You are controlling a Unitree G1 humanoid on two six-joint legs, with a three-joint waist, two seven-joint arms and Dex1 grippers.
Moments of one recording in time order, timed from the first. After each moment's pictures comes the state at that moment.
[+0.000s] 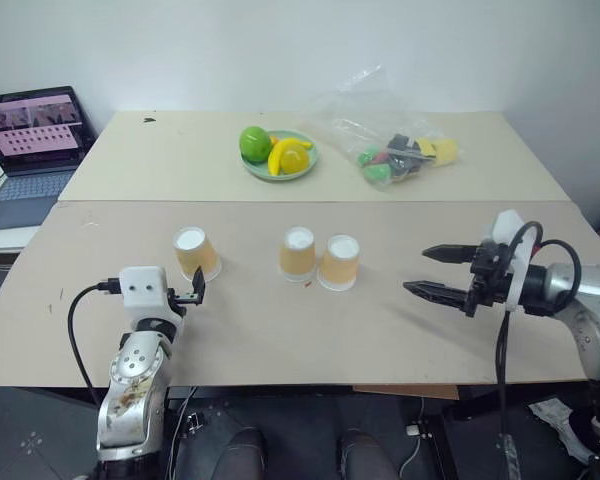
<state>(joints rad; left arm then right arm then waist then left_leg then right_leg) -0.06 0.20 0.22 -0.30 -0.17 0.37 -0.08 -0.33 -0.83 -0.18 -0.18 0.45 0.59 1.11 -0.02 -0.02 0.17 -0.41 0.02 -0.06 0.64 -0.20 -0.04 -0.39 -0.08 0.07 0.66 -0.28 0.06</state>
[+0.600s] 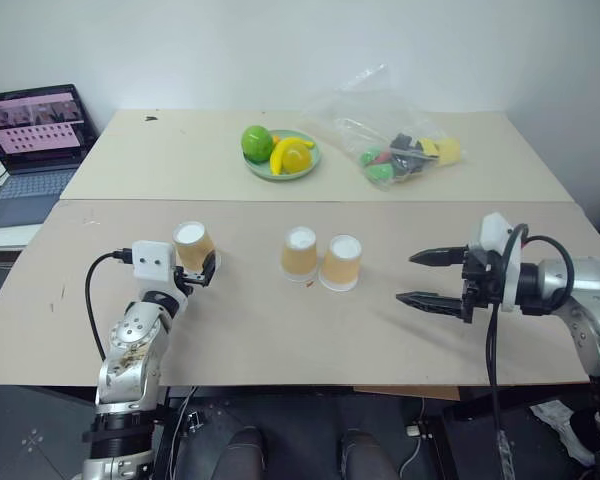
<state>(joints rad) -0.23 0.31 0.22 -0.10 -0.21 0.33 -0.26 -0.34 -0.88 -0.13 -0.23 0.46 0.57 1.17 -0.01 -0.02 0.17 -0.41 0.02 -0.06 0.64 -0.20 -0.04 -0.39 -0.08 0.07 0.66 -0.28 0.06</state>
